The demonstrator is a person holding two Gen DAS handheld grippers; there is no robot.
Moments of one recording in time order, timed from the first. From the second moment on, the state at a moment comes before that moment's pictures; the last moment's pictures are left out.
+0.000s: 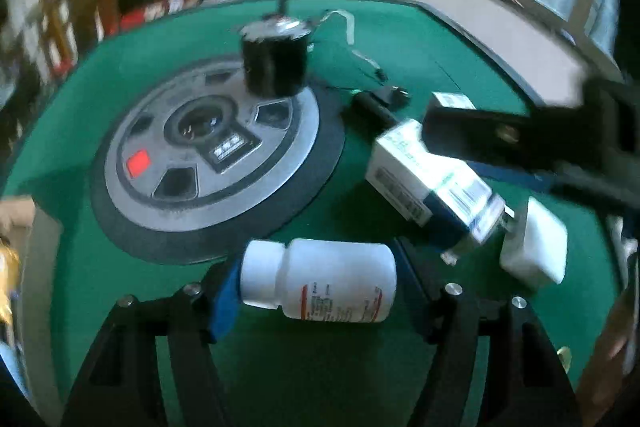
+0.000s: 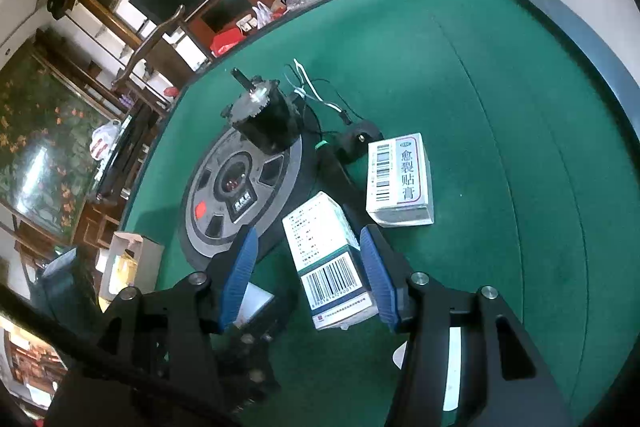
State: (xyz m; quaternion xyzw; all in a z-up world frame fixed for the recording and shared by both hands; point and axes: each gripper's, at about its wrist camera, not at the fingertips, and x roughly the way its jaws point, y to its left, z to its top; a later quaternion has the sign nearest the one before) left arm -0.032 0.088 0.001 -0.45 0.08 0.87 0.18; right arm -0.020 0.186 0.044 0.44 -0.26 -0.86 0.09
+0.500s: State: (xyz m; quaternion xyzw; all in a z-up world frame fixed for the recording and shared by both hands) left arm 0.003 0.036 0.014 -0.46 0.05 0.86 0.20; right arm -0.020 0.158 0.032 0.47 -0.17 -0.87 0.06
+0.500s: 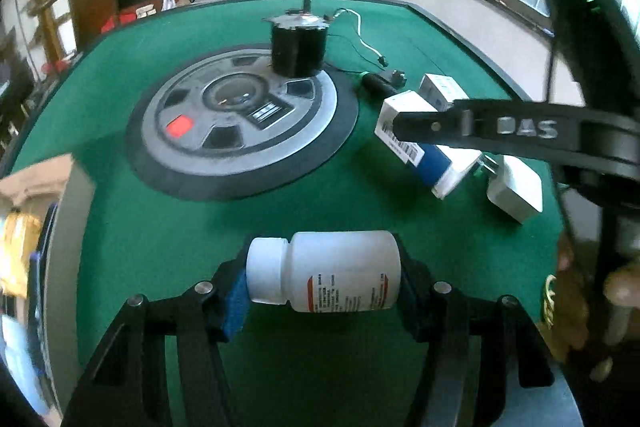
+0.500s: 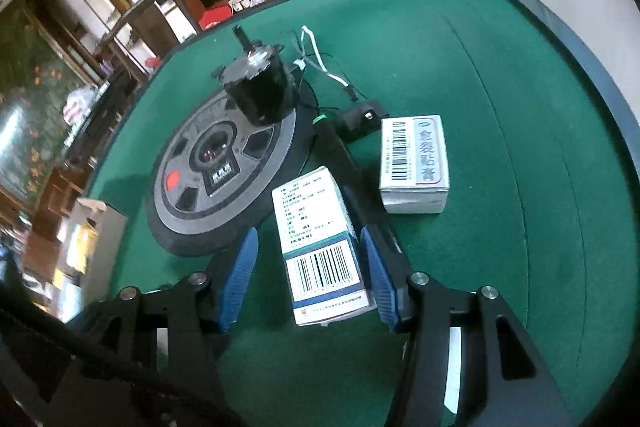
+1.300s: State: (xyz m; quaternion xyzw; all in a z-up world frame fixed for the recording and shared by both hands) left arm 0.072 -0.040 0.025 -0.47 -0.01 0.86 0.20; right arm -0.018 0.147 0.025 0.47 -0.12 -0.87 0.02
